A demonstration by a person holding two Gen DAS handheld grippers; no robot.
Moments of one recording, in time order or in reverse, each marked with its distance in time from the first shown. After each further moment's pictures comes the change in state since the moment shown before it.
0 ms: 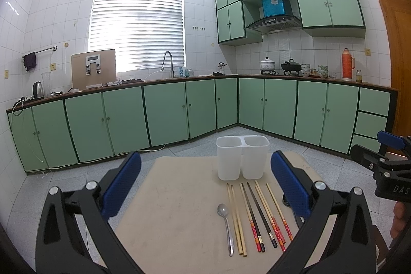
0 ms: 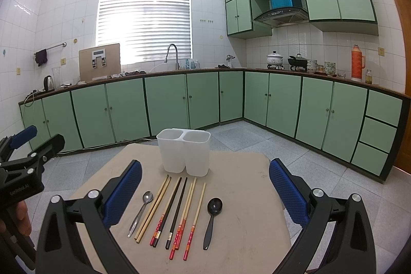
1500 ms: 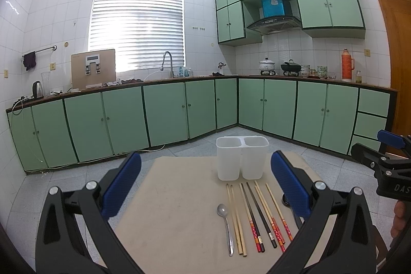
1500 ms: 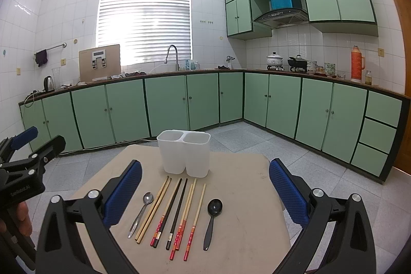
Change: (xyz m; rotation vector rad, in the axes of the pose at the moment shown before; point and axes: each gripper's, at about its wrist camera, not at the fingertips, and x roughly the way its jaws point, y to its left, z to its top) left arm 0.000 -0.005 0.000 0.002 0.002 -0.002; right arm -0.001 -0.002 -0.002 -0.002 -0.003 -0.001
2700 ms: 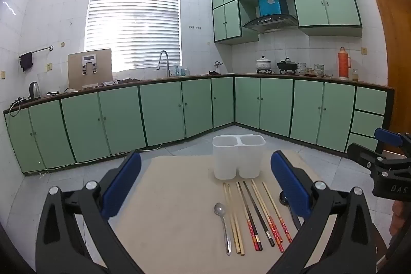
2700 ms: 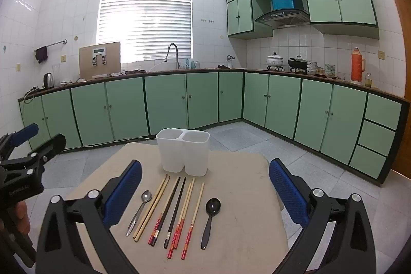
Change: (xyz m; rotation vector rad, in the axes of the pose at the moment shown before) left arm -0.002 -0.015 0.001 -0.001 0.011 -0.003; right arm -0.001 0.002 0.001 -0.014 0.005 -0.006
